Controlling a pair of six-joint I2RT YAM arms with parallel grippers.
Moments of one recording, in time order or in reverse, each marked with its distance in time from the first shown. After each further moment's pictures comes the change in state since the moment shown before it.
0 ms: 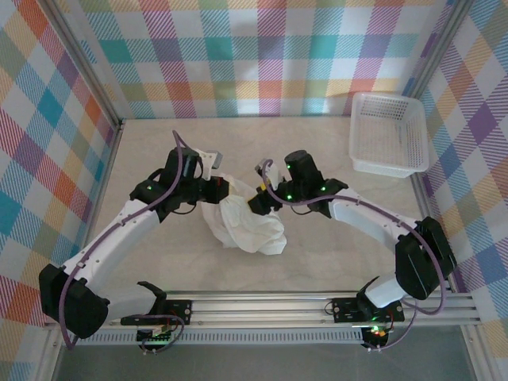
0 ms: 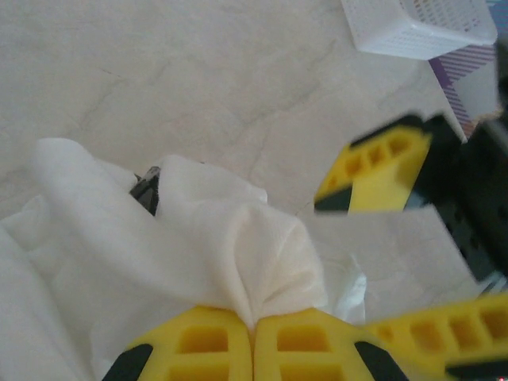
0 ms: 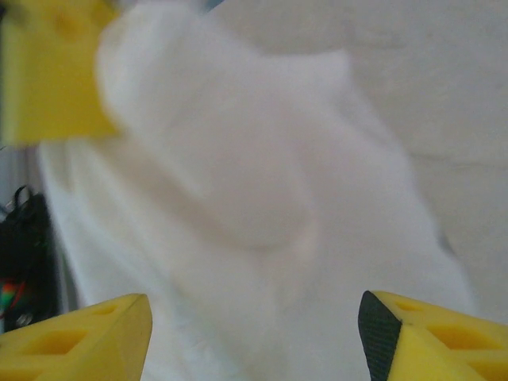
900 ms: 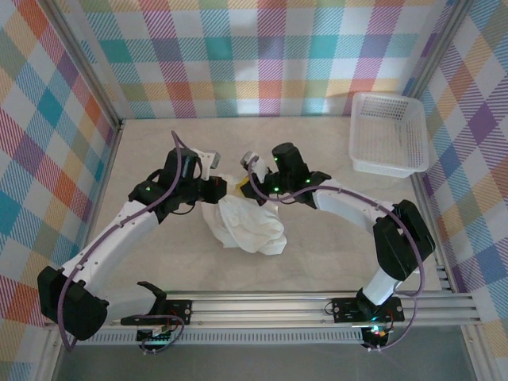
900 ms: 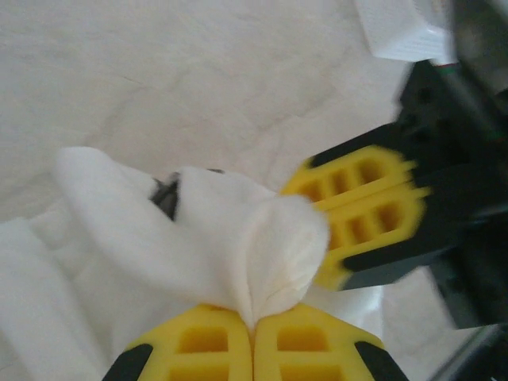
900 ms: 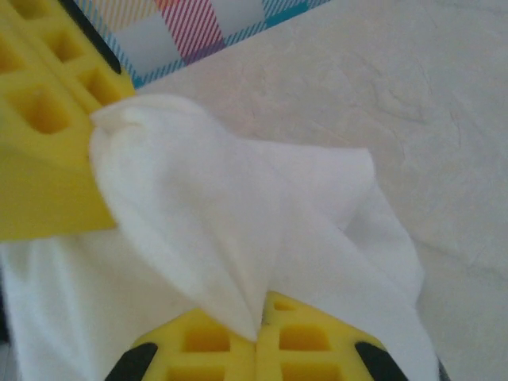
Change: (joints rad) left arm 0.010 -0.014 0.000 -0.012 -0.090 0.004; right arm -0.005 0.151 0.098 0.140 -0.094 -0.068
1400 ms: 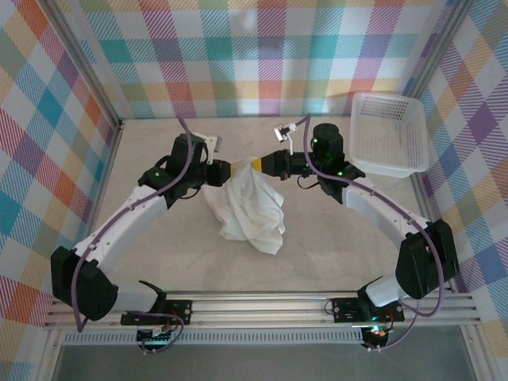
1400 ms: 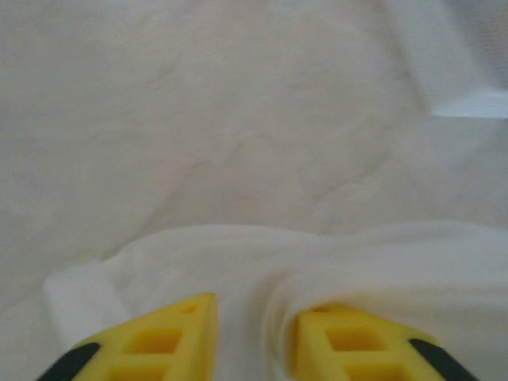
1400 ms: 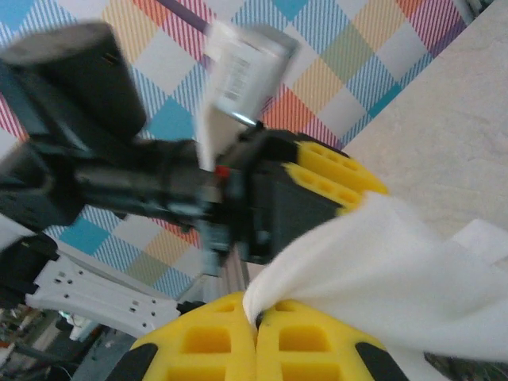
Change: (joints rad) left arm 0.026 0.147 0.102 0.072 -0.156 0.050; right arm -0.167 -0.170 -0.018 0.214 -0.360 0.674
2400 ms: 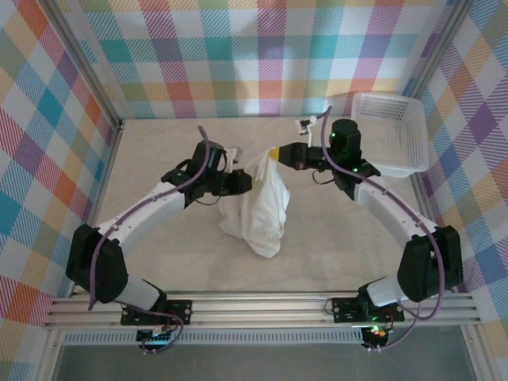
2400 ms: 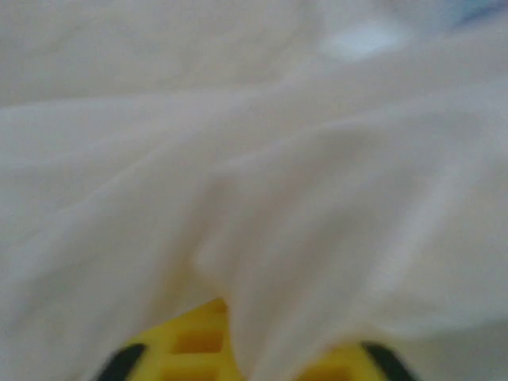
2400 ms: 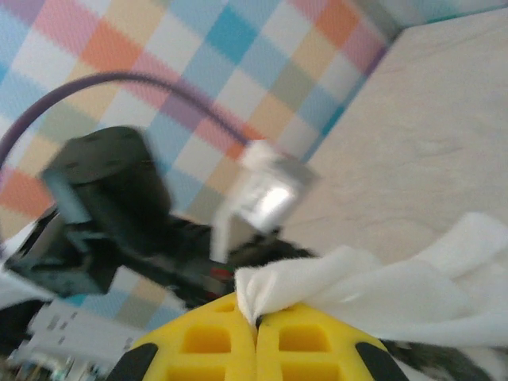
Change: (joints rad) left arm -0.062 0.116 -0.046 0.219 0.417 -0.349; right arm -0.158 -0.014 -0.018 -0.072 0.049 0.044
